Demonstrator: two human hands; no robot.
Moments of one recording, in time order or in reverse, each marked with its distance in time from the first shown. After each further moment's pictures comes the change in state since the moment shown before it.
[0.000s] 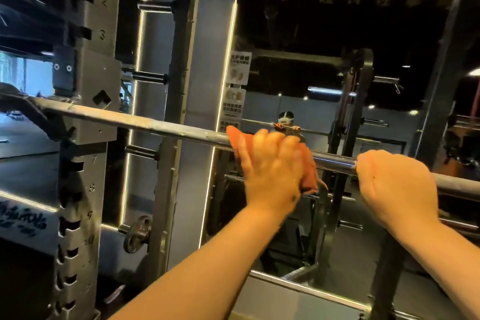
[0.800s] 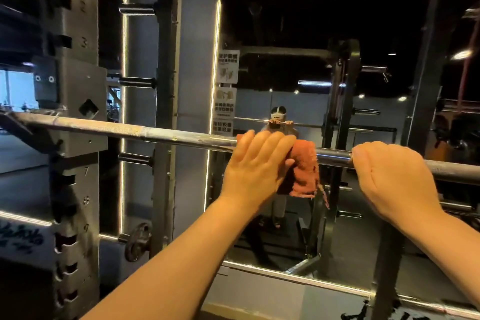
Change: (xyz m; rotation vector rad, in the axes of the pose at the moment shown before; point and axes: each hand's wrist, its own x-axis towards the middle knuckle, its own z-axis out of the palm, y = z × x) left_hand 0.012 -0.039 -0.016 0.001 -0.083 0.328; right_hand -0.003 0.003 0.000 0.021 0.006 -0.007
